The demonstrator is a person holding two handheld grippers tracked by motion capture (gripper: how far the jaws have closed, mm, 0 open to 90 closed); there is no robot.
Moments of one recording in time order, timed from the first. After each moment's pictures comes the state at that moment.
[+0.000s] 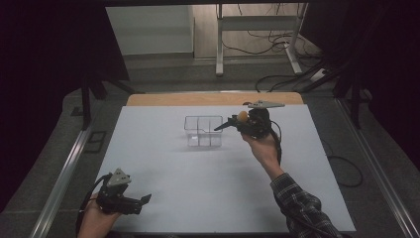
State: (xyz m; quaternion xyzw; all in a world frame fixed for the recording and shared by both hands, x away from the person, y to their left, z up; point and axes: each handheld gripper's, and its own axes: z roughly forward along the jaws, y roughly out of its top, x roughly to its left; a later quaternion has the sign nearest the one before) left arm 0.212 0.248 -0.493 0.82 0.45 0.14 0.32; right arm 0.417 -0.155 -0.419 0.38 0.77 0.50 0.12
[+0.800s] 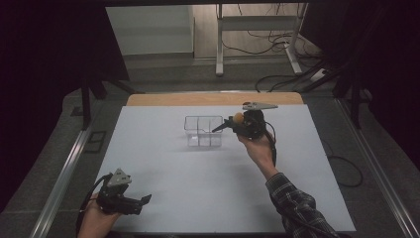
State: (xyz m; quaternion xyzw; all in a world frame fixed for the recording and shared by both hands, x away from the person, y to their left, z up) left arm 0.213 0.247 -0.493 0.83 0.45 0.14 0.32; right arm 0.422 -0.142 -0.431 0.38 0.78 0.49 0.13
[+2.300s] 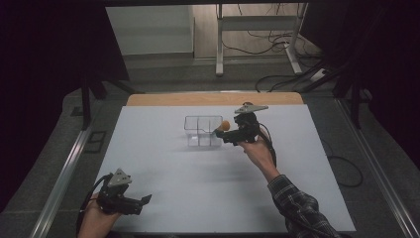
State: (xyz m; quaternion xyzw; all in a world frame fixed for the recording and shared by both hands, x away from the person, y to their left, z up) left arm 0.213 0.247 -0.493 0.83 0.45 0.14 0.31; right arm 0.424 -0.130 -0.442 0.34 0.81 0.46 0.12
